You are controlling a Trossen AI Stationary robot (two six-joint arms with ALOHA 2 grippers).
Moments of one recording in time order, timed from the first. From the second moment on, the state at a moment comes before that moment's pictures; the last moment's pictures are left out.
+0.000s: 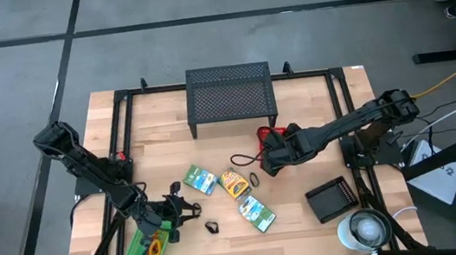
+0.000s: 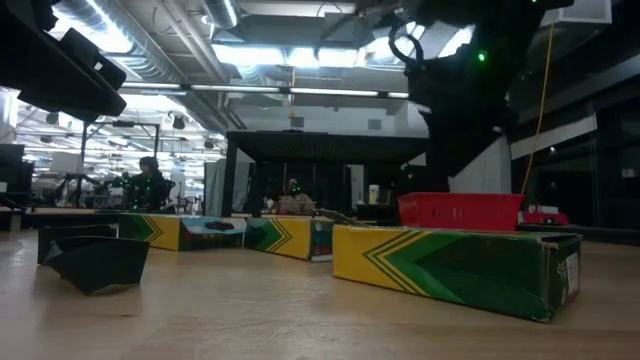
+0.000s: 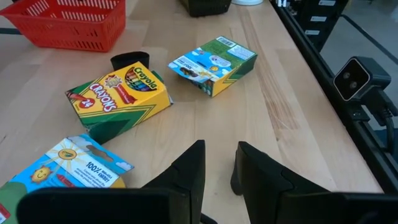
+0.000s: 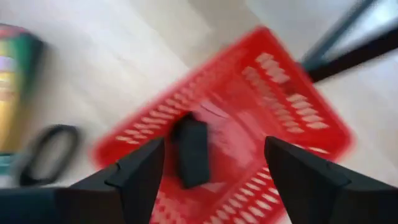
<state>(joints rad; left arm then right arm) -0.82 1.35 0.51 0.29 -0.63 -0.47 0.23 1.62 1.06 -0.79 0.47 0.87</state>
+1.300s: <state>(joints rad) -0.82 1.35 0.51 0.29 -0.63 -0.48 0.34 1.84 1.06 -0.38 0.25 1.04</state>
